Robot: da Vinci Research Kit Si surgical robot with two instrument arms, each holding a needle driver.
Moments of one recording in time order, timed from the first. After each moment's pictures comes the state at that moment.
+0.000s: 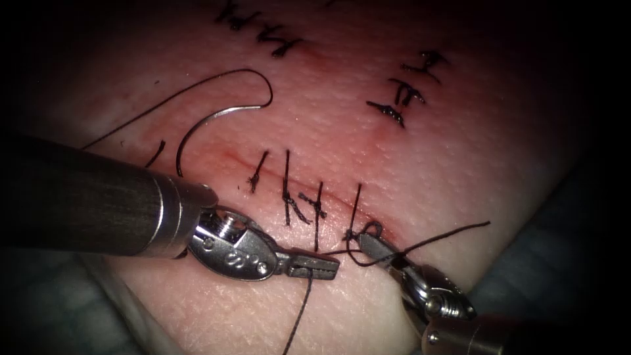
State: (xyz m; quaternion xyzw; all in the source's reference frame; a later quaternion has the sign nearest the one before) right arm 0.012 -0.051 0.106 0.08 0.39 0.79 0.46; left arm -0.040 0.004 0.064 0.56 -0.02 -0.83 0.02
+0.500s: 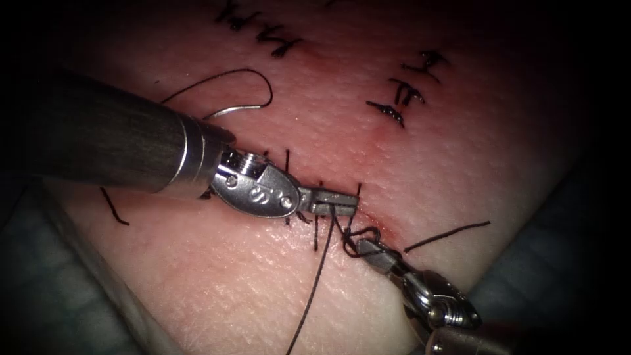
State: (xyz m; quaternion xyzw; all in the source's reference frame) right arm 0.012 -0.052 0.104 0.09 0.40 0.78 0.48; left arm -0.043 0.012 0.067 0.54 -0.03 -0.84 -0.02
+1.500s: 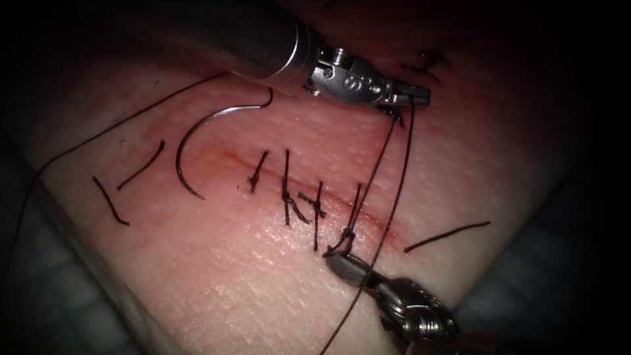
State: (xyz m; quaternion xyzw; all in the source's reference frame) right arm 0.016 -0.053 0.105 0.15 0.42 0.73 0.52; left arm -0.051 0.025 0.077 0.52 -0.06 -0.85 -0.04
